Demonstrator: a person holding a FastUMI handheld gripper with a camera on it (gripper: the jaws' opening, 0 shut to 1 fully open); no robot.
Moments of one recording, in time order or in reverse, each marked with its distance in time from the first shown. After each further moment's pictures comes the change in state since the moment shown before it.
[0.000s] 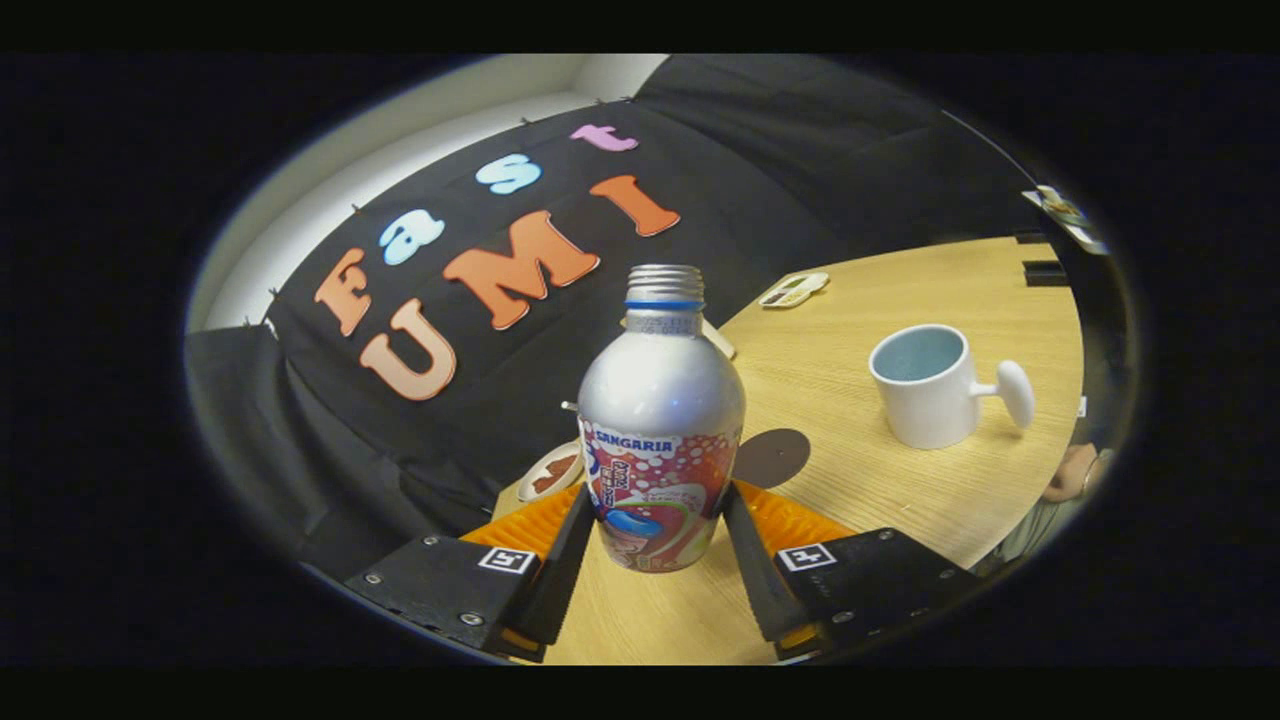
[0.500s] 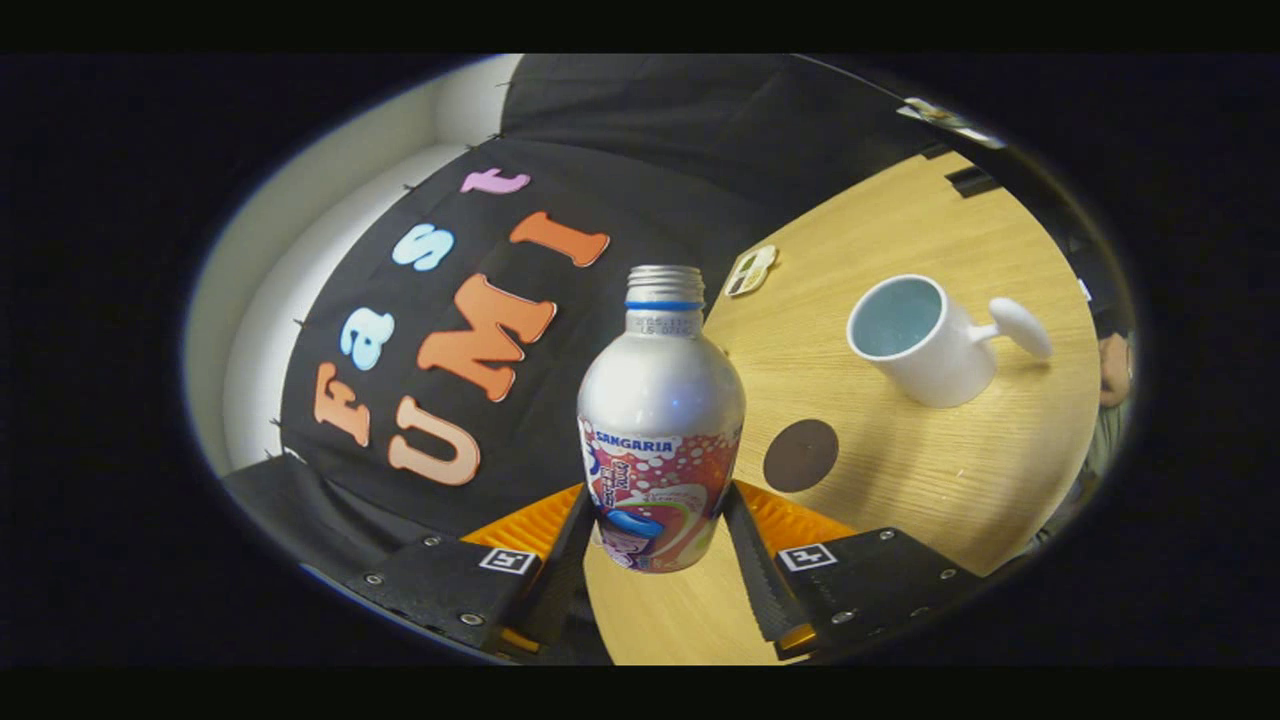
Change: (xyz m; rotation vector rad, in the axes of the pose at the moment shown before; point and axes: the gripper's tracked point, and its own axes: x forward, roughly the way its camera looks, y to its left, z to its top) arm 0.012 -0.003 0.031 0.405 -0.025 0.025
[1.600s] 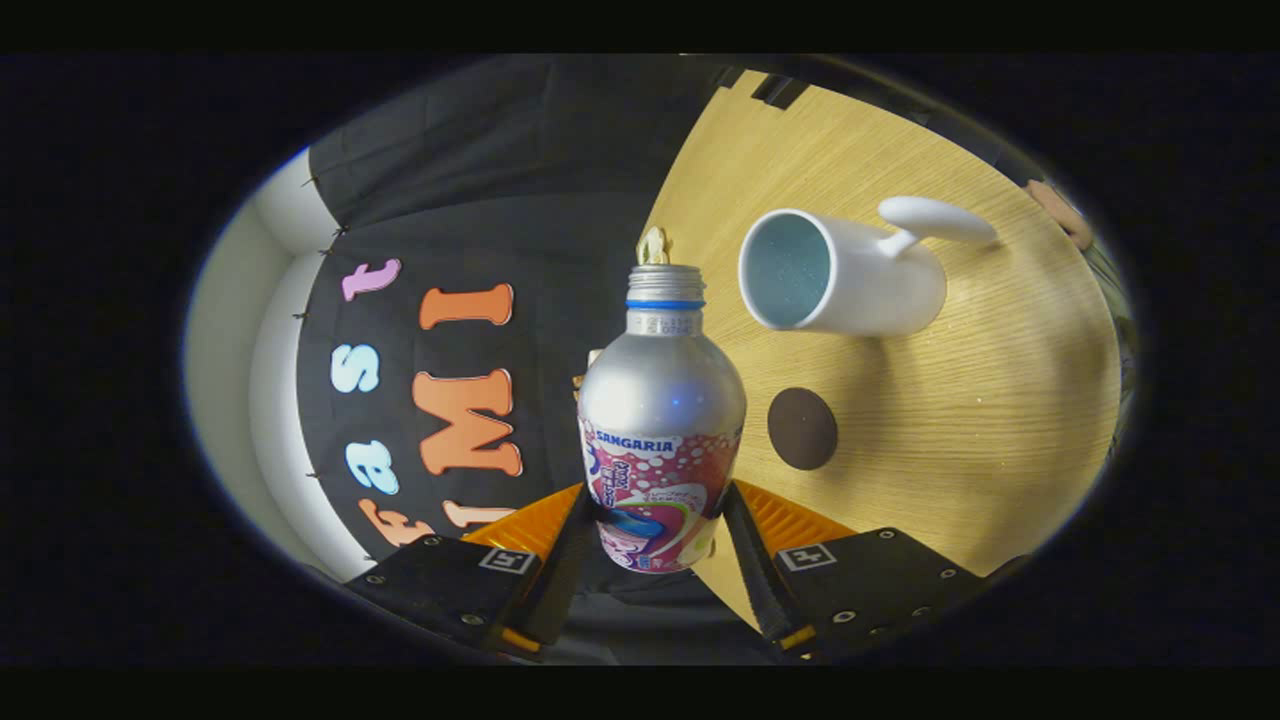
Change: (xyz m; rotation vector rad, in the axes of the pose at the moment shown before) arm 0.021 -0.015 0.025 0.484 0.038 -0.057
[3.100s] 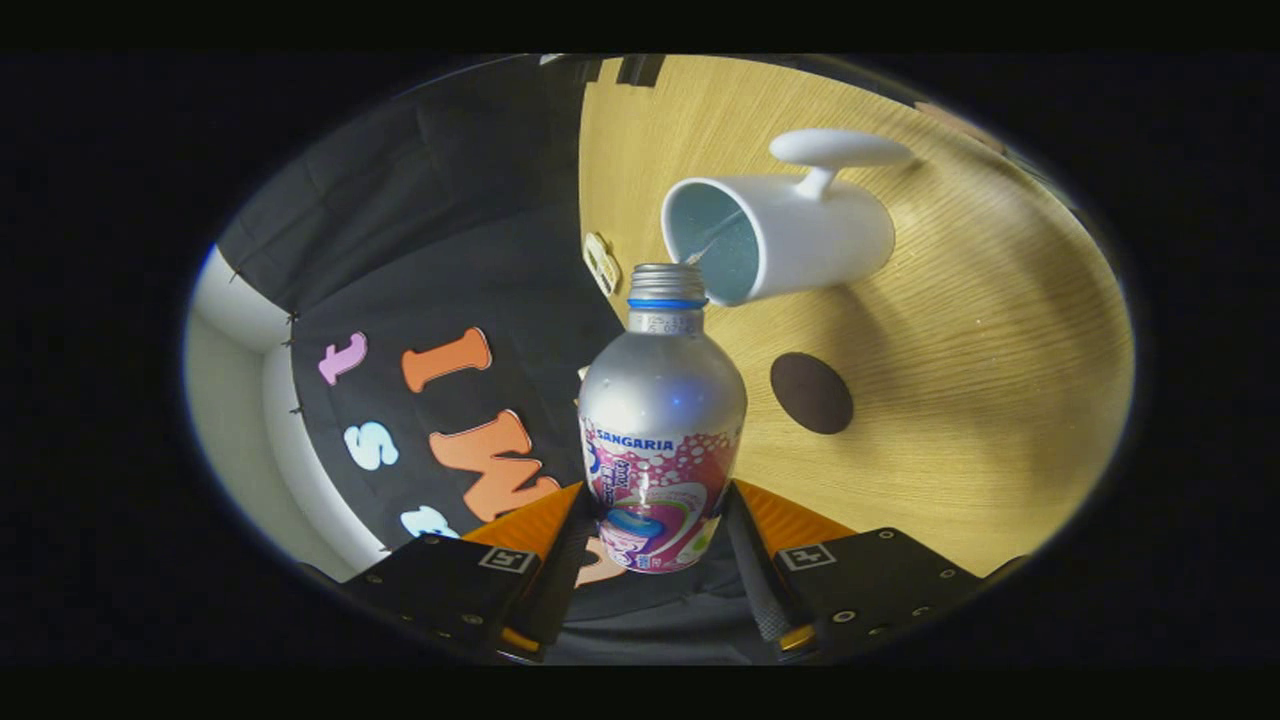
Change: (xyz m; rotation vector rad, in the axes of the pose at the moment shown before) arm 0.000 0.016 0.012 0.308 0.033 -0.007
